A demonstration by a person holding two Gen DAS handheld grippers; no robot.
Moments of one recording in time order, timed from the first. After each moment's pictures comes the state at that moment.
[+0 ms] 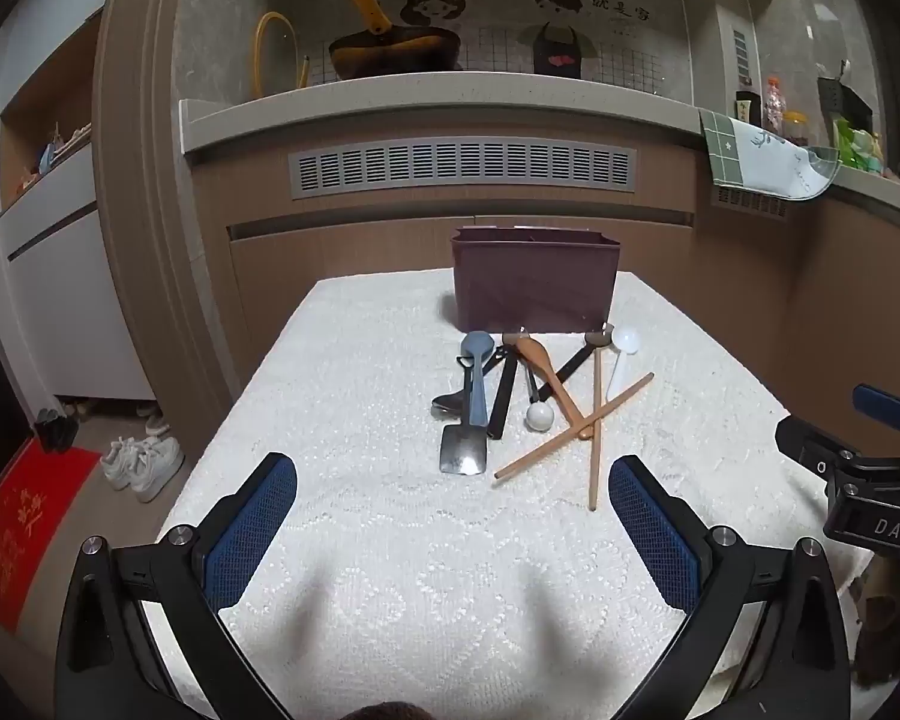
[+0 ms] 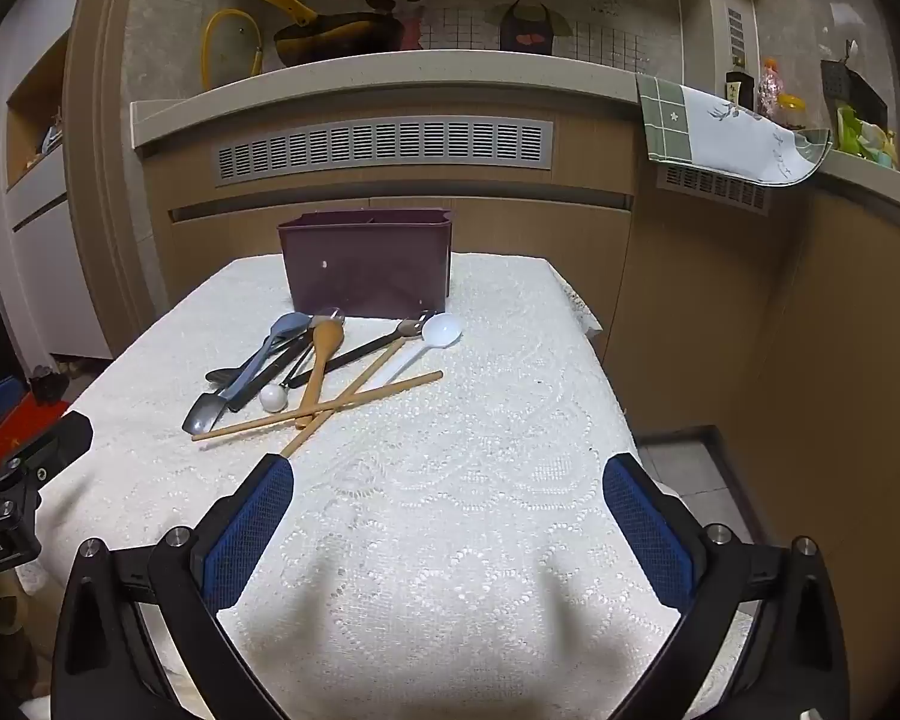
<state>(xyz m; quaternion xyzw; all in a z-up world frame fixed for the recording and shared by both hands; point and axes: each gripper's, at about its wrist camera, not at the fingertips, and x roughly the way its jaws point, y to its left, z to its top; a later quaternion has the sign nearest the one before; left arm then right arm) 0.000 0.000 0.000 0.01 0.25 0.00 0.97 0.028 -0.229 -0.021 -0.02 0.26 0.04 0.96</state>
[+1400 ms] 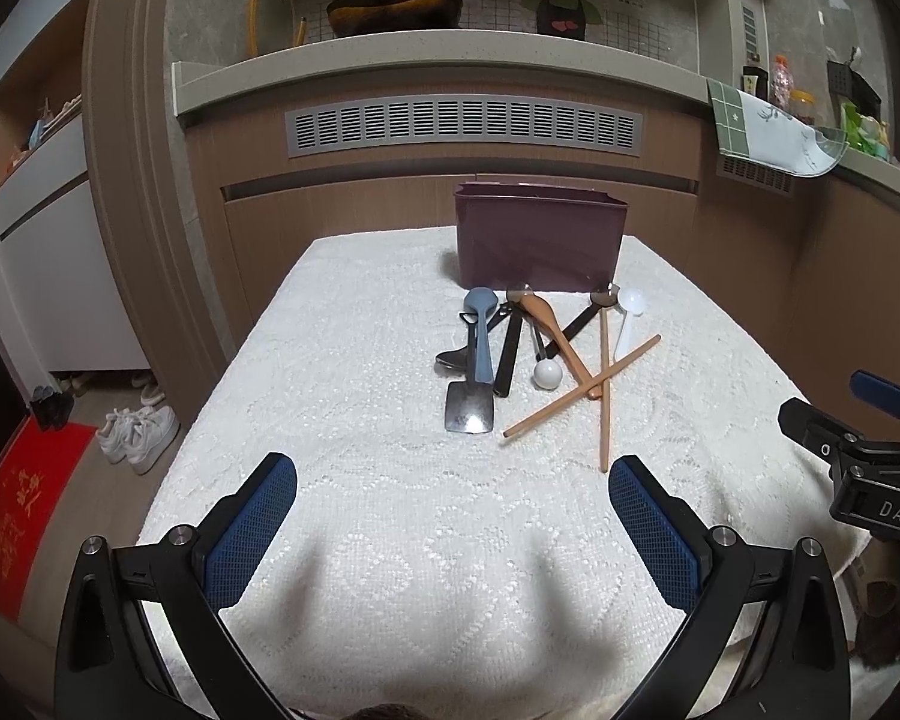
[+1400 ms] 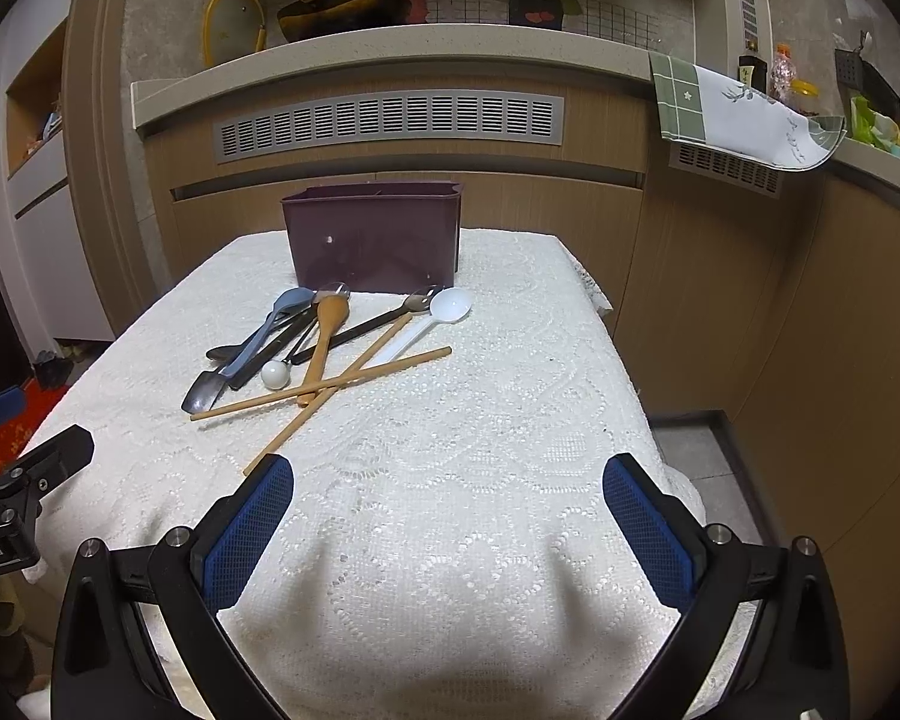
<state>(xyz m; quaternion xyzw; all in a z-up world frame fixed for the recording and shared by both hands) 0.006 0.008 -0.016 0.00 0.29 -0.01 0.96 0.034 -0.228 -0.026 -0.03 0.29 0.05 0.96</state>
